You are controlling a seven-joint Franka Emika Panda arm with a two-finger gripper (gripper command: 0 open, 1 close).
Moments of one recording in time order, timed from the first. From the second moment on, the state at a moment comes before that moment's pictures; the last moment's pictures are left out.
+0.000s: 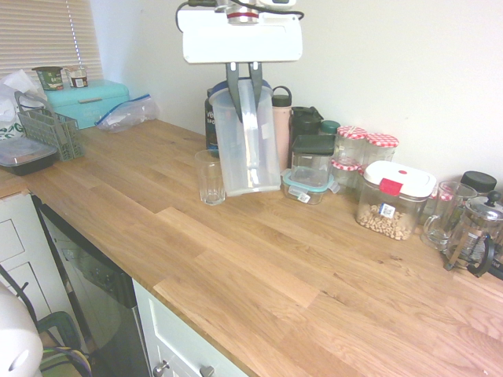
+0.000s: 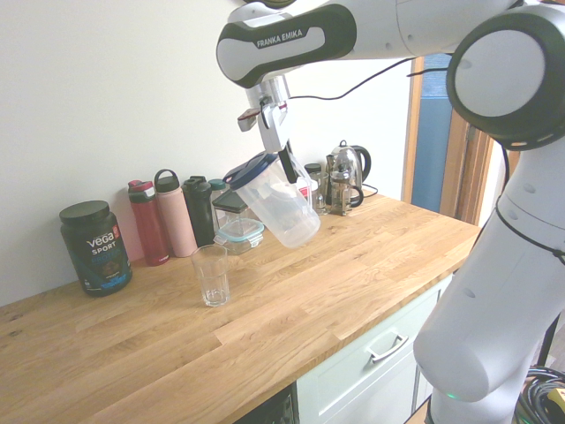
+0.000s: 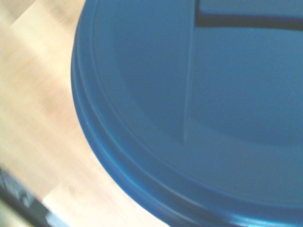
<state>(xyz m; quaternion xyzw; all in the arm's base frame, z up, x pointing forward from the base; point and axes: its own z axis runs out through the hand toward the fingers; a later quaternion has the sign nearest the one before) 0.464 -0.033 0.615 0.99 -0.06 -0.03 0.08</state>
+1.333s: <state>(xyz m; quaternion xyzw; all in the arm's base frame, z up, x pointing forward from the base) 0.337 -0.208 0.464 0.87 -0.46 0.21 -0.04</state>
